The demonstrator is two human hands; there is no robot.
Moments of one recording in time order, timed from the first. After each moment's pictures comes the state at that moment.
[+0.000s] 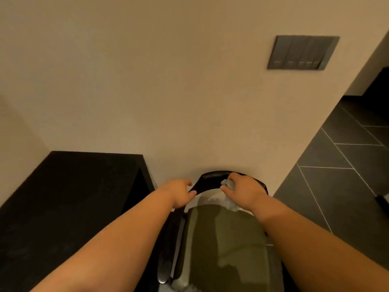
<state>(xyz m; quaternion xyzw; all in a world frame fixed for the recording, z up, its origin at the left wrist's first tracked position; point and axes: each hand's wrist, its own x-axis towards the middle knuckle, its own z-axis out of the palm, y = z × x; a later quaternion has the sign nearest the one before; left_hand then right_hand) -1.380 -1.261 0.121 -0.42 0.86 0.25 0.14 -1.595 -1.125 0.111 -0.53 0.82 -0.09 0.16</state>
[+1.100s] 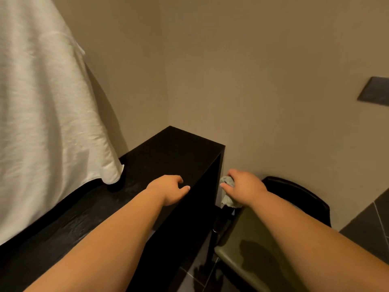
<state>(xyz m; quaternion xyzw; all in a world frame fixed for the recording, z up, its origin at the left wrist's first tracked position) -1.028 -1.055 0.193 -0.60 0.75 0.27 0.03 -1.322 -1.025 0.196 -0.75 0.64 -0.10 0.08</state>
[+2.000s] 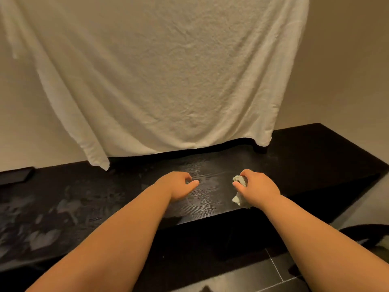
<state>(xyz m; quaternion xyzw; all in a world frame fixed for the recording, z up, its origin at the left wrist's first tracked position) -0.719 -0.596 0.193 -0.85 0.48 0.21 -0.07 -0.953 -0.770 0.186 -0.90 0.40 -0.05 0.13</state>
